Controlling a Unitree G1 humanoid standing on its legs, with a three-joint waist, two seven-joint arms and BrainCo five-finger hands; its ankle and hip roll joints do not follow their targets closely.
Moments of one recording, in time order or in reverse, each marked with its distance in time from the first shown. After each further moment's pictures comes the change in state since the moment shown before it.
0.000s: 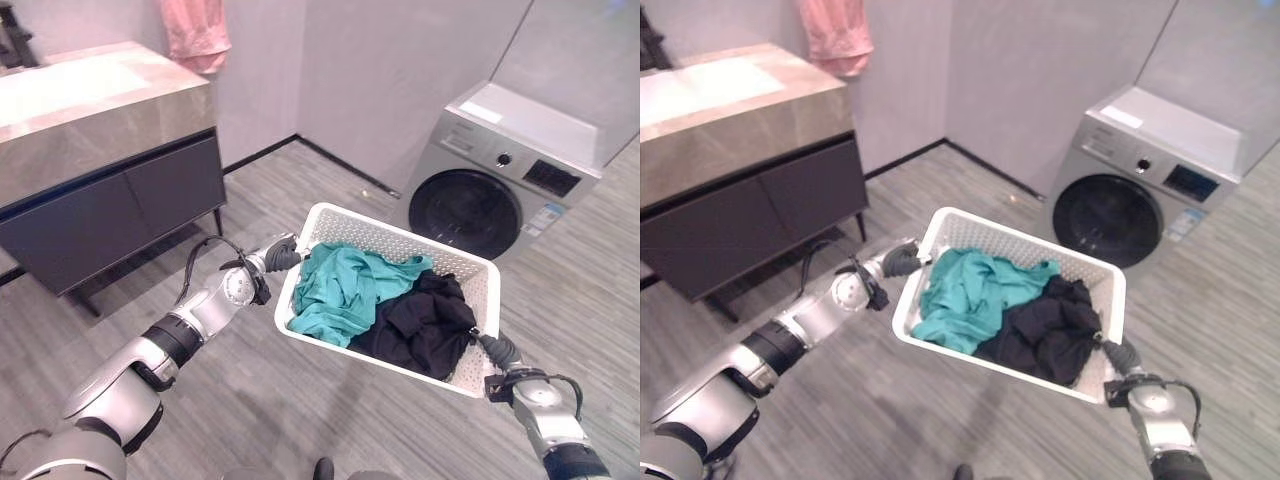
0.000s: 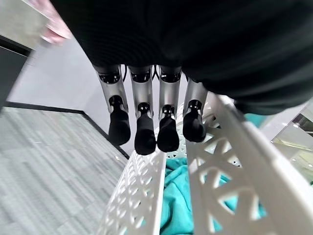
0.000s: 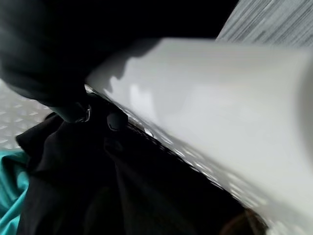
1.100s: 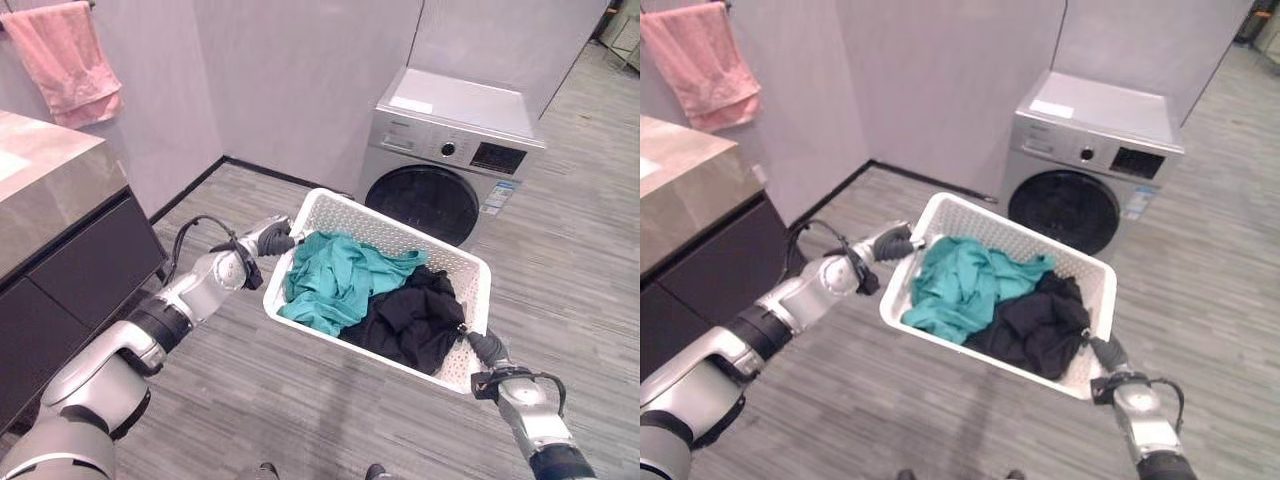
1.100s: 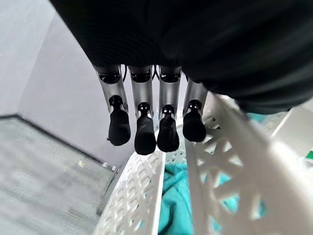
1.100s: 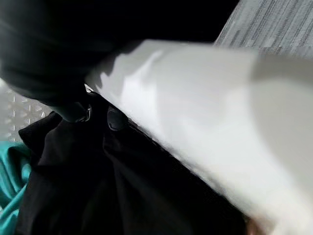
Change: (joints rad) left arm -0.009 0.072 -0.036 0.000 -0.033 -0.012 0.003; right arm -0.002 0.059 0.020 -0.029 -0.023 0.005 -0.031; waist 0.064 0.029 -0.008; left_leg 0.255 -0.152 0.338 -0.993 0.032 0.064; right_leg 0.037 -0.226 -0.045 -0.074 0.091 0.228
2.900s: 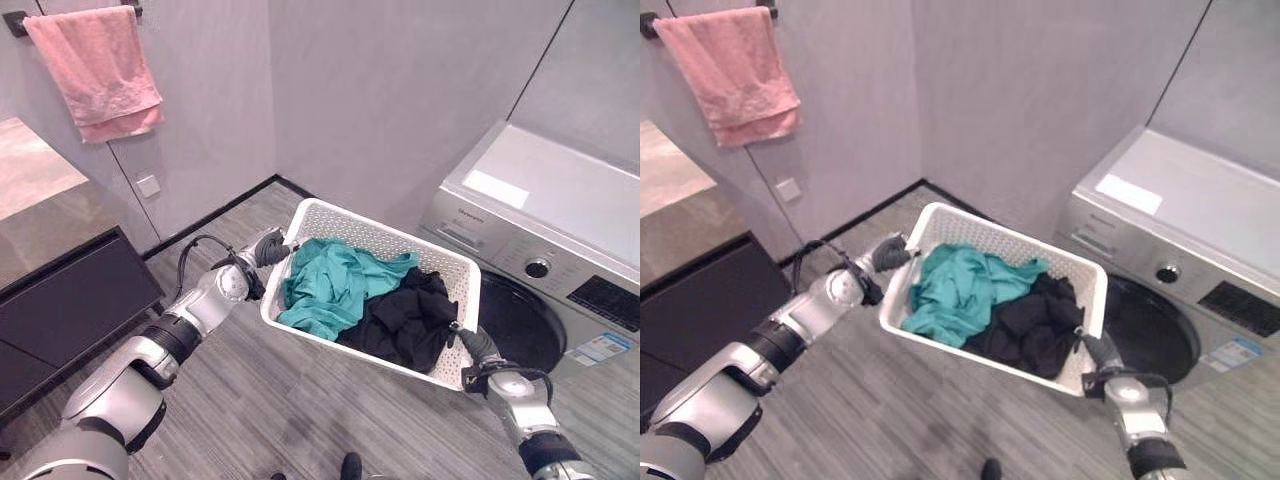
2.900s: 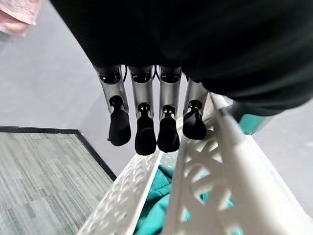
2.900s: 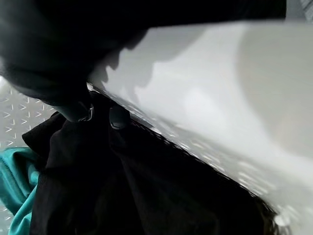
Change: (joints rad) left arm 0.029 -0.084 0.080 0.077 -0.011 0.020 0.052; right arm -0.063 0.021 0.060 0.088 0.090 -0.005 -0.015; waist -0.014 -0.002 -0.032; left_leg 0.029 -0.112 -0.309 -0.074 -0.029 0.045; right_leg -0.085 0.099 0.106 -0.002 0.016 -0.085
